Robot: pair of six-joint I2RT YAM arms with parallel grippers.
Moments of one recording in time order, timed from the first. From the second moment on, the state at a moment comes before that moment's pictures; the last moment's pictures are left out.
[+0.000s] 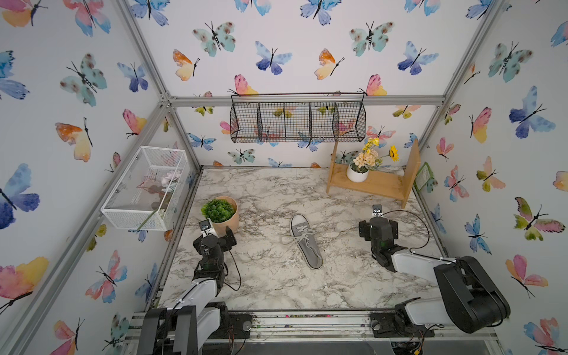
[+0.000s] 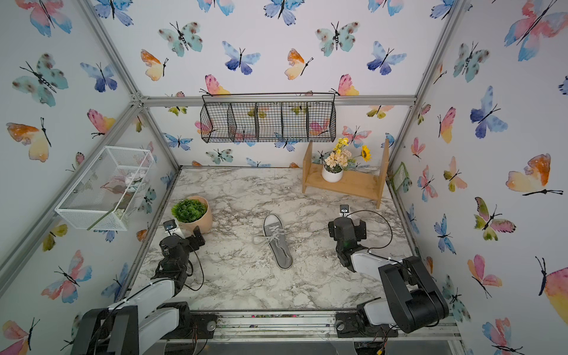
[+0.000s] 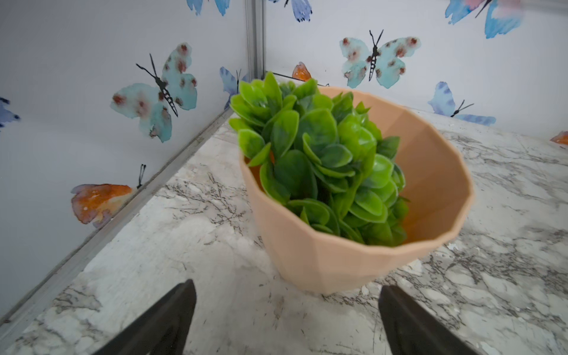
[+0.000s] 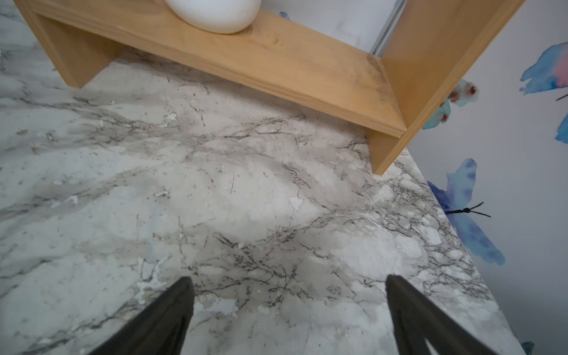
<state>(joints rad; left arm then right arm) 0.04 1.10 0.14 0.60 -0.18 -0.17 0.32 1.40 0.36 0.52 0.53 -0.03</state>
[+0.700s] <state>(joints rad) 0.02 1.39 0.27 0.88 0.09 -0.06 0.11 1.58 0.23 1.12 0.14 -0.07</state>
